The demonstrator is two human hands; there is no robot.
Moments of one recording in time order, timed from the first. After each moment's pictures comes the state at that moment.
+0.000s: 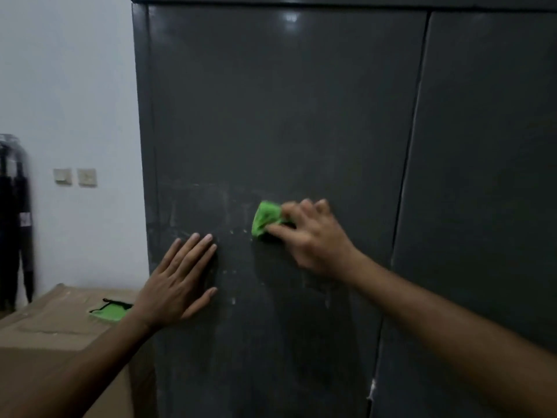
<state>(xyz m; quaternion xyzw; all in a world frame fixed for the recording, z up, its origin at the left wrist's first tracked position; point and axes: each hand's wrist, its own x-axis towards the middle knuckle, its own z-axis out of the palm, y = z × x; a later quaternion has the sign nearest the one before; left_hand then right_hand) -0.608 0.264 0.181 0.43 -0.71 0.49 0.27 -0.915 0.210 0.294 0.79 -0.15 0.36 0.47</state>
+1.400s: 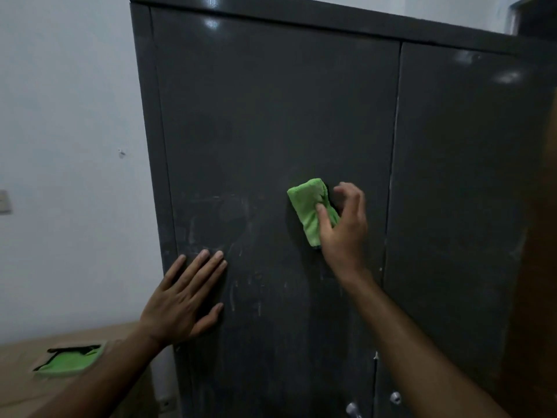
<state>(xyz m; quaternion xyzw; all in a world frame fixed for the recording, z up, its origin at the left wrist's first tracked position) -0.541 0.230 0.174 0.32 -0.75 0.50 0.29 -0.857 0.261 0.282 0.57 -0.40 0.69 0.19</state>
